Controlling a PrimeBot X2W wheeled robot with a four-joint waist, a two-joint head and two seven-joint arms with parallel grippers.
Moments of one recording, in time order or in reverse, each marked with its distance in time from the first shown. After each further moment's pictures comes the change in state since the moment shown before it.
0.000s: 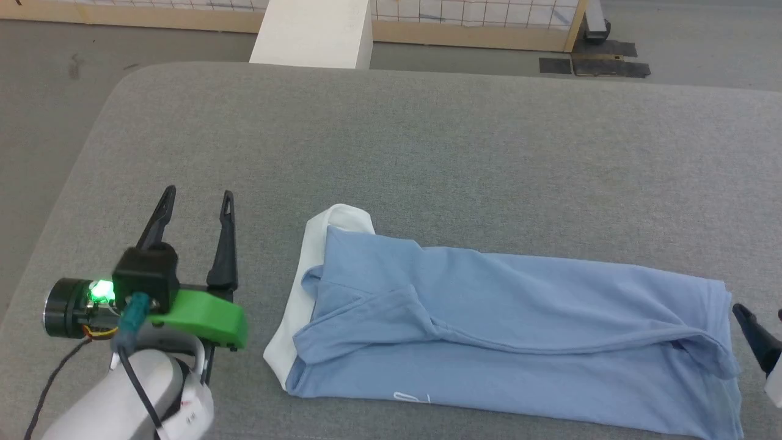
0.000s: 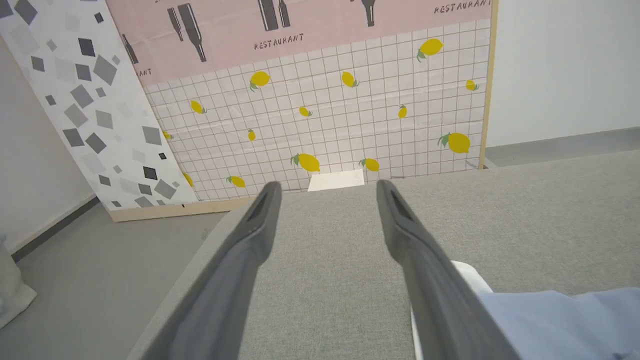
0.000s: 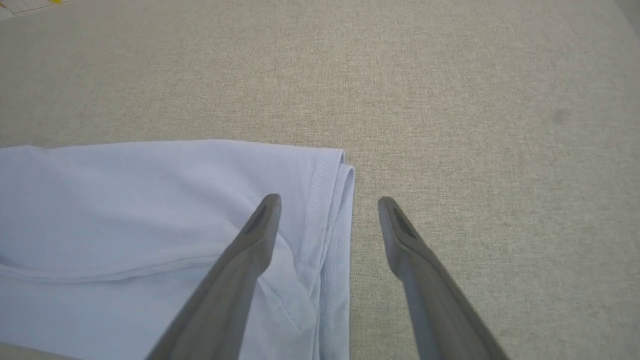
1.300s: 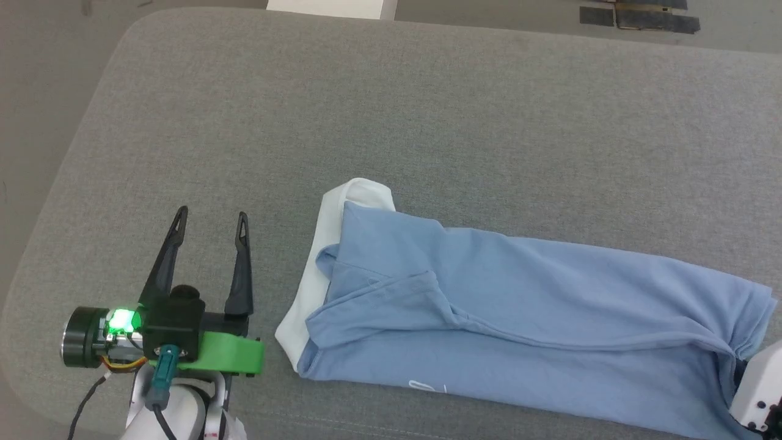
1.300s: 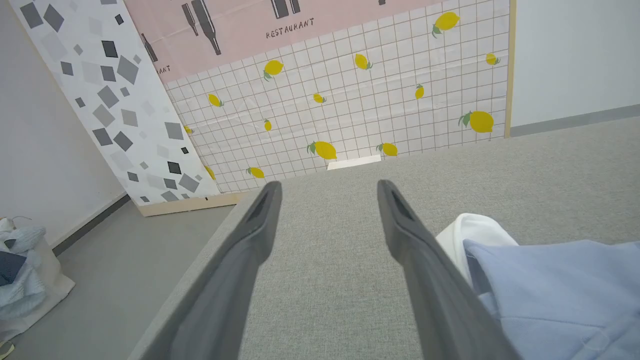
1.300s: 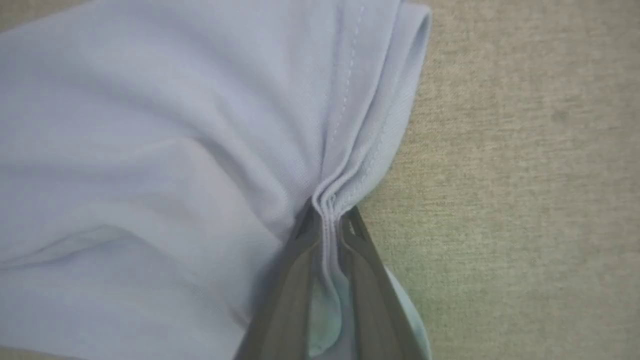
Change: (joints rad) left arm 0.226 -0.273 0.343 -0.014 0.460 -0.192 -0.004; right arm -0.007 0.268 -0.174 -0.006 -0.206 -0.008 0.250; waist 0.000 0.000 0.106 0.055
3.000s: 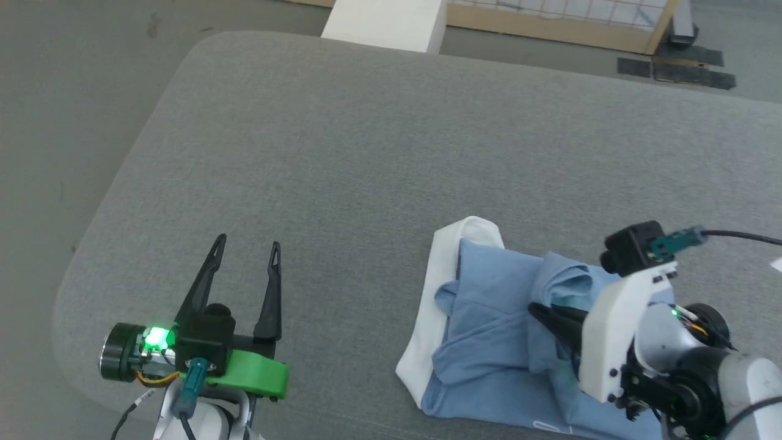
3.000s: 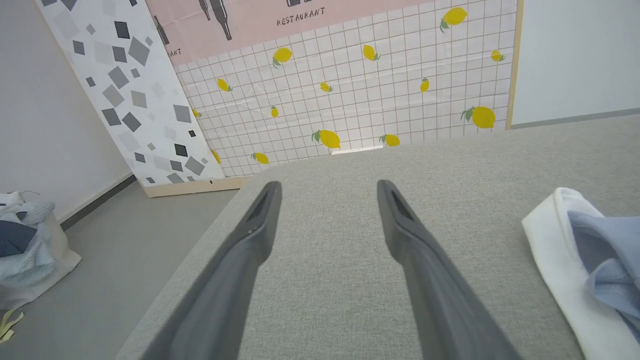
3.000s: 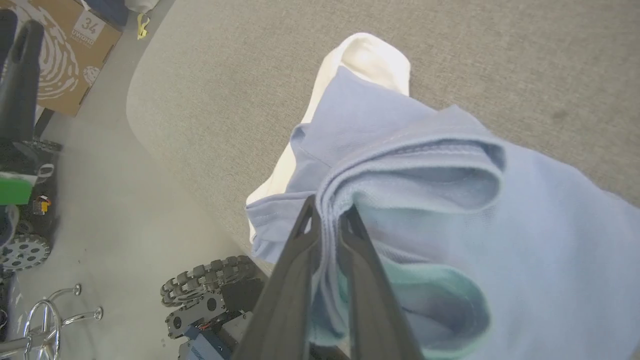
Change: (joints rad) left arm 0.054 -0.137 0.081 0.076 0.095 -0.162 -0.001; right arm -0.093 0.077 0.449 -0.343 0.173 0.008 0.282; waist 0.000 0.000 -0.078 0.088
